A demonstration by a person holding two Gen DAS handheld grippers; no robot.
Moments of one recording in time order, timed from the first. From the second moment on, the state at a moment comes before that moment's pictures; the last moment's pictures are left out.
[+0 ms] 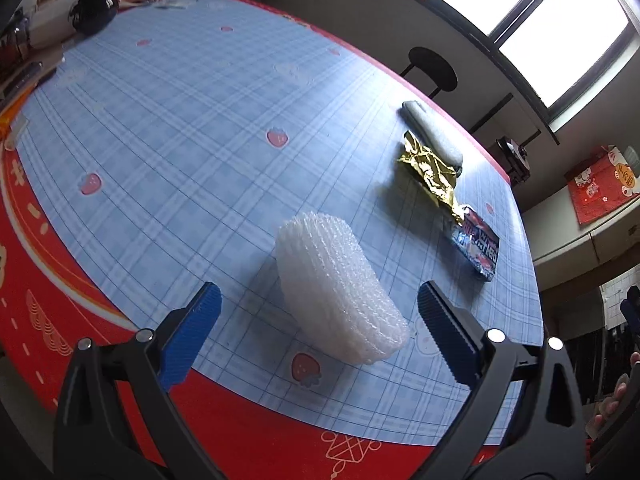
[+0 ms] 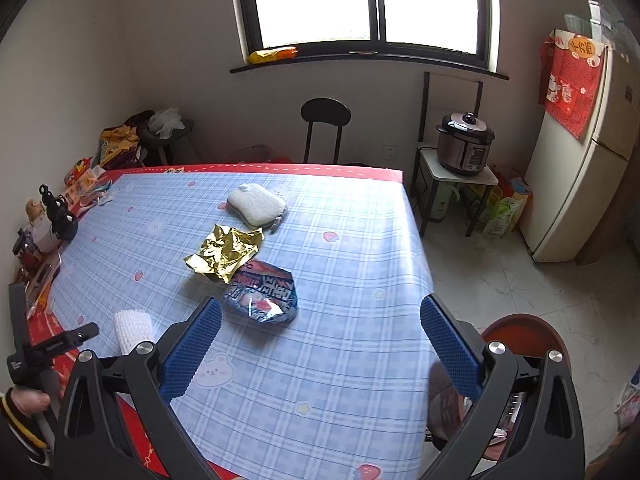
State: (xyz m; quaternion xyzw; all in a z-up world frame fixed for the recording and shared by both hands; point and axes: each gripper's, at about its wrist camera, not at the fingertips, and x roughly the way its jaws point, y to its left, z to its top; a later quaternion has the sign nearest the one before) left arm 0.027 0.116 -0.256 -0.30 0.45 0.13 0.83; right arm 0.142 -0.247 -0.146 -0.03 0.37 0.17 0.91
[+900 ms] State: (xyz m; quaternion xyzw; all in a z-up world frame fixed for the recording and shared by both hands) left arm 0.072 0.184 -0.301 -0.24 0.49 0.08 0.84; right arm 0.206 -0.080 -0.281 -0.28 0.48 0.29 0.78
